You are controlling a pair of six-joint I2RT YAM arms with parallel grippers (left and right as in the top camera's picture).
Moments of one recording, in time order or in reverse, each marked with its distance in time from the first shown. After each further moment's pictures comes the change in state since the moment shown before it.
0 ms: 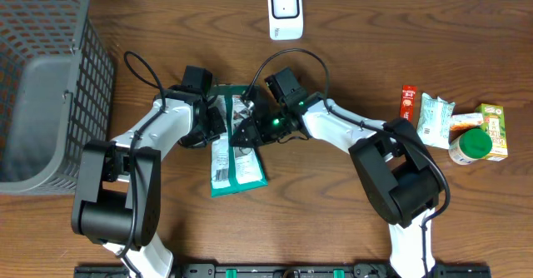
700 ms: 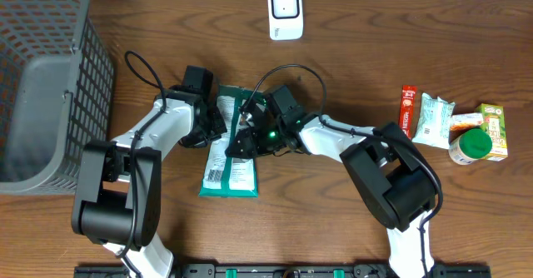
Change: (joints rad) left arm -0.003 0.000 0.000 0.004 0.000 0.000; right arm 0.053 -0.001 -0.132 0.216 0.045 0.154
